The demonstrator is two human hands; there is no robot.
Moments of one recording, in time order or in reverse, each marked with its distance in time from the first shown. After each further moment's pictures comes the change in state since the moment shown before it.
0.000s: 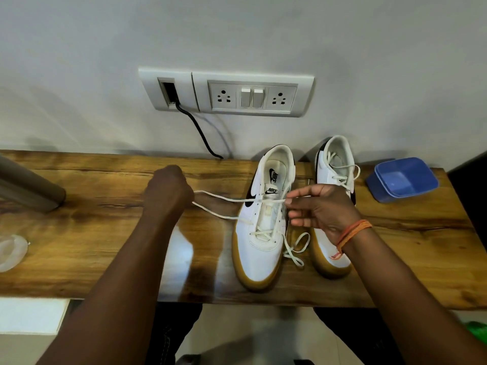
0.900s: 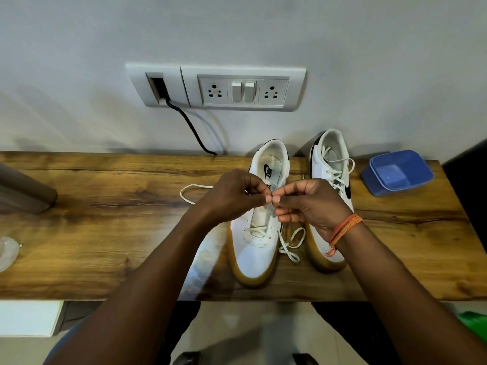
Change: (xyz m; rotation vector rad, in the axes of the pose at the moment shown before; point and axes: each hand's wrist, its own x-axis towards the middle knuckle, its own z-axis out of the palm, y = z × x) left_hand -0.043 0.077 0.030 -0.529 -0.432 0.589; right_hand 0.002 0.006 0.002 -0.042 -0.115 -0.075
